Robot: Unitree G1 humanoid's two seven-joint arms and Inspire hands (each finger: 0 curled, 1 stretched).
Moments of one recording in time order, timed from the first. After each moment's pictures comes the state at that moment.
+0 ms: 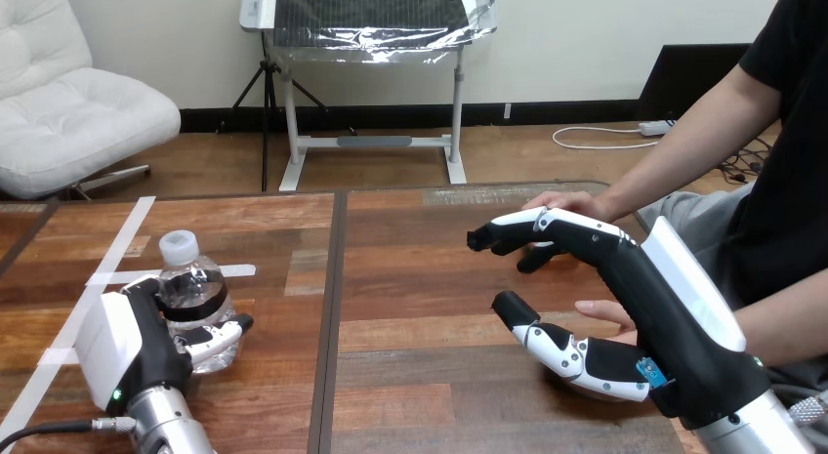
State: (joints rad) left arm -0.33 0.22 -0.02 0.96 0.39 -0.18 0.69; right arm 0.24 -0.36 0.00 -0.33 -0.22 -0.50 0.21
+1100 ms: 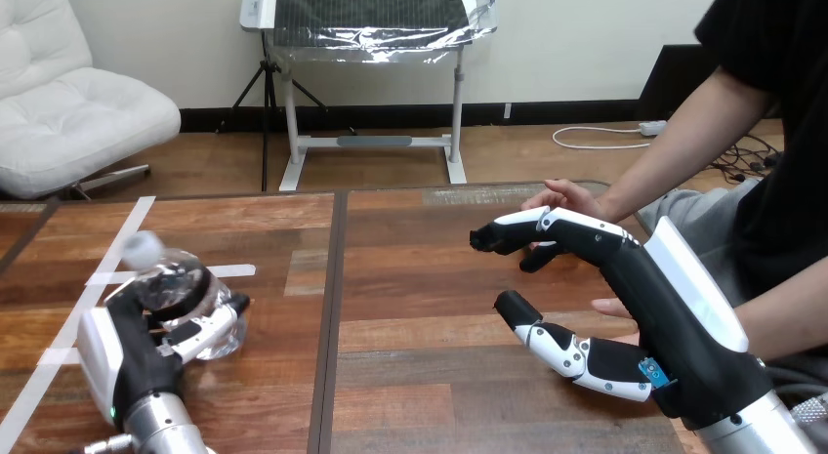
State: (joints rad) left arm -0.29 0.16 0.09 0.92 0.12 -0.39 0.59; right arm 0.25 -0.36 0.00 -0.33 -0.22 -0.50 0.21
